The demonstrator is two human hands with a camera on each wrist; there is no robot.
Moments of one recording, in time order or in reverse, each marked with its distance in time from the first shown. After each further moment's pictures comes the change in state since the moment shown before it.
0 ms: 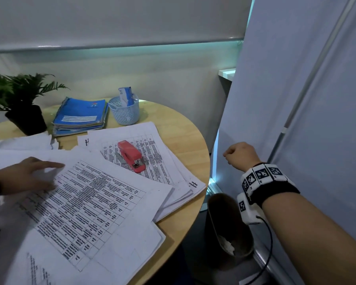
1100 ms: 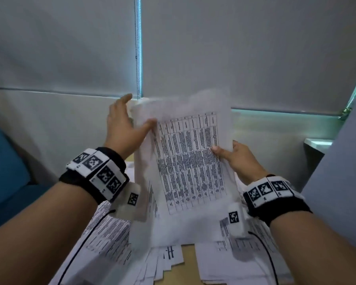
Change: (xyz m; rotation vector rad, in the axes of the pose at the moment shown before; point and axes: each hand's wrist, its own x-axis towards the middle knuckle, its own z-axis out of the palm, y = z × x) left_hand -0.125 0.044 -0.150 -0.711 1.120 0.058; right_hand -0.033 -0.328 0.049 0.834 -0.269 -0.457
